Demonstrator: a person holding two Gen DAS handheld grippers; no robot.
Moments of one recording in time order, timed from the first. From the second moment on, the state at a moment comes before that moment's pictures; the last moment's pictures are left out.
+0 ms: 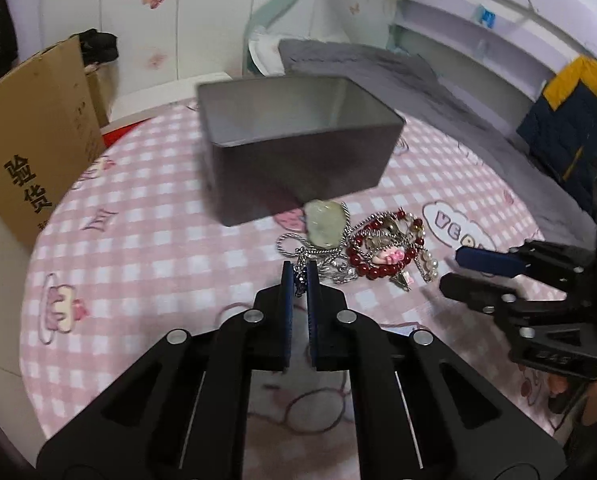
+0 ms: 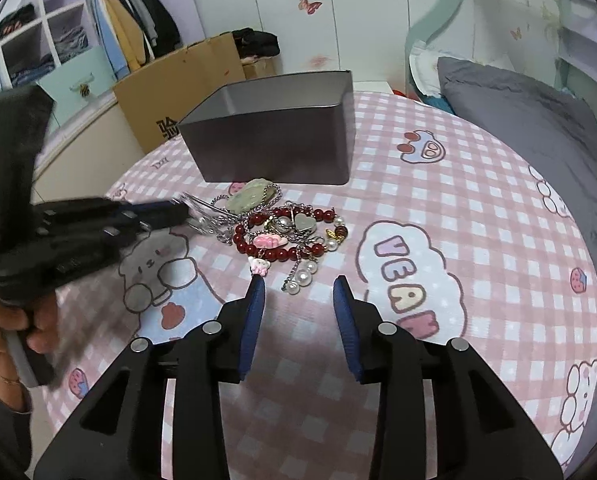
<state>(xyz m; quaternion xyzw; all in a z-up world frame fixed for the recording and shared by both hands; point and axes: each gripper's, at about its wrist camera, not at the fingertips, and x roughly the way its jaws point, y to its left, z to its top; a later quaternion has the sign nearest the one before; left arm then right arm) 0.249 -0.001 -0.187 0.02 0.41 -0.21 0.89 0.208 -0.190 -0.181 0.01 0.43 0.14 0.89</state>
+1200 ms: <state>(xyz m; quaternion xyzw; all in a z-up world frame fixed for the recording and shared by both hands) 0.216 0.038 -0.057 -0.06 0.29 -0.28 0.91 0.199 -0.176 -0.057 -0.03 0.31 0.16 0.94</state>
